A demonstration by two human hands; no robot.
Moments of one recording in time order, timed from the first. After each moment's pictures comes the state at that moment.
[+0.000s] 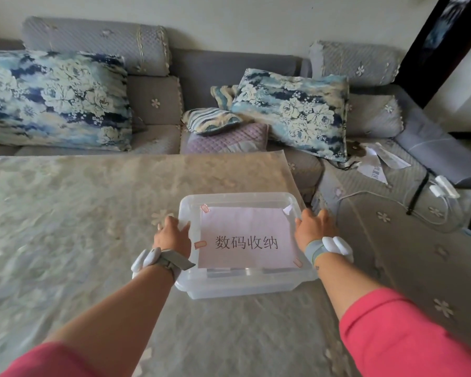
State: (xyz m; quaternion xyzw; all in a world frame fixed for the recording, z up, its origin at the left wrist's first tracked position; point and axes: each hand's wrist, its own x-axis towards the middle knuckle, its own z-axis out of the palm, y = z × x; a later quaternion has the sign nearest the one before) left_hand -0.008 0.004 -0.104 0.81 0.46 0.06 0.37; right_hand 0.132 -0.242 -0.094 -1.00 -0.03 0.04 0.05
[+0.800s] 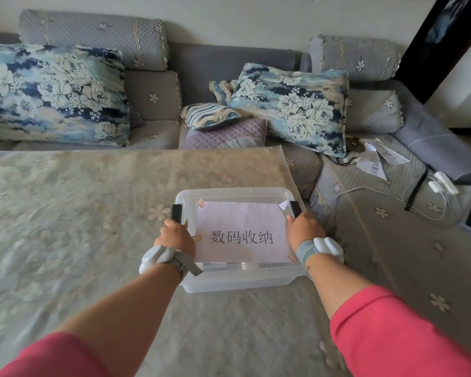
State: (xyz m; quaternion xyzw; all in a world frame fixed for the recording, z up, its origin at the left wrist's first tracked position) left_hand -0.001 -0.022 -0.095 0.83 0.50 -0.03 0.24; right_hand 0.118 -0.231 -0.093 -0.99 0.02 0.08 0.14
